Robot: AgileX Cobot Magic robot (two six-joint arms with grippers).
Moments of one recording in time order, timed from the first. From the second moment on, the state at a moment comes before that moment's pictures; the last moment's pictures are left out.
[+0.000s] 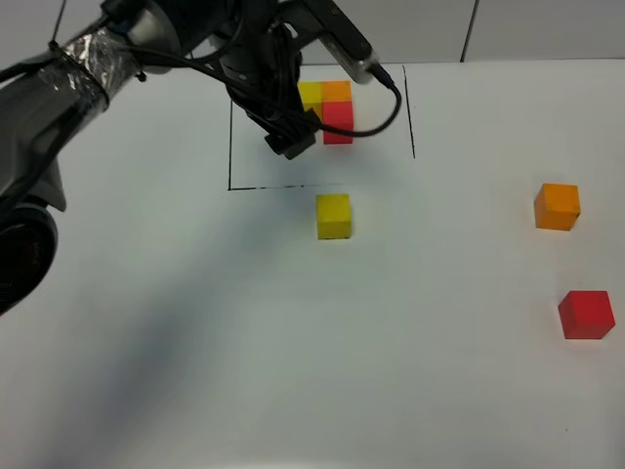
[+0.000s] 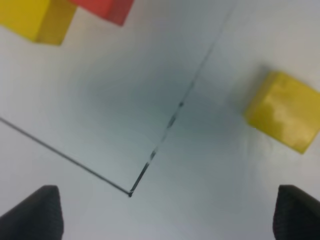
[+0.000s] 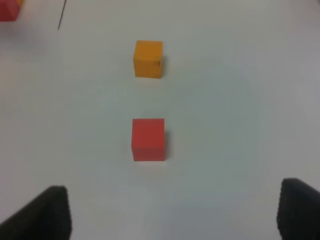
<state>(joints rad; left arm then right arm) -0.51 2.25 -2.12 0.12 1.13 0.40 -0.04 0.05 -0.50 0.02 1.06 0.01</state>
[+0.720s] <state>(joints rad) -0.23 2.04 -1.89 0.12 1.19 0.20 -0.04 0.05 -0.50 0.02 1.06 0.01</state>
